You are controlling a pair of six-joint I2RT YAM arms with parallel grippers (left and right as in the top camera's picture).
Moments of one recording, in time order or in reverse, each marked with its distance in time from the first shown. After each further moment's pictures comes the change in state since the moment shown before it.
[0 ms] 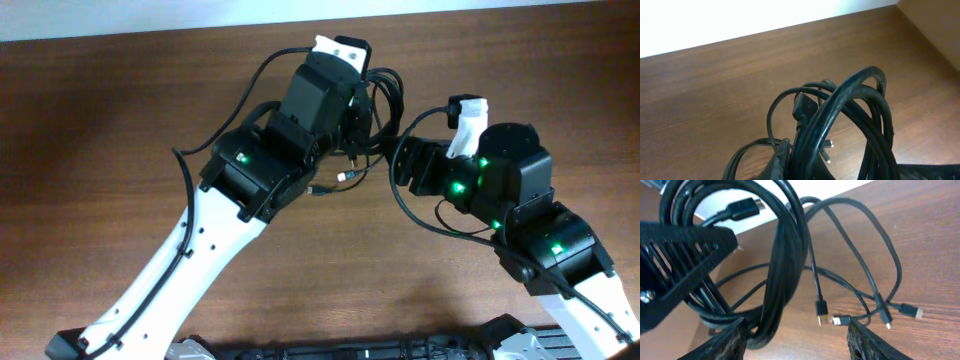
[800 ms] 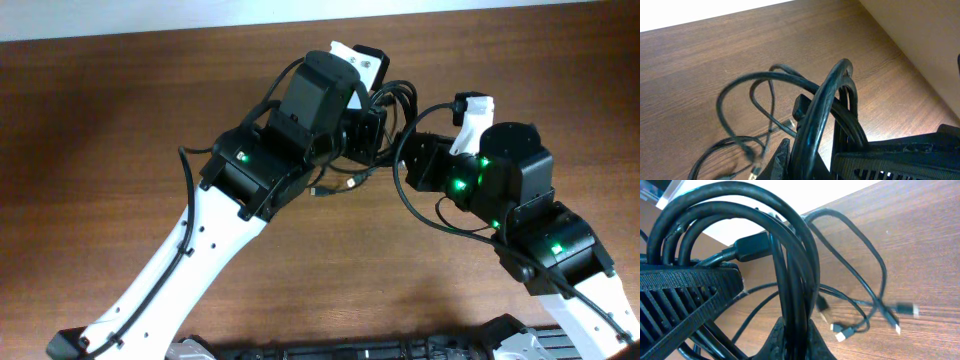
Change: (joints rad) left arm 0.001 0.002 0.000 0.000 0.224 -0.005; right arm 0.000 0.000 0.000 0.012 0.038 0.027
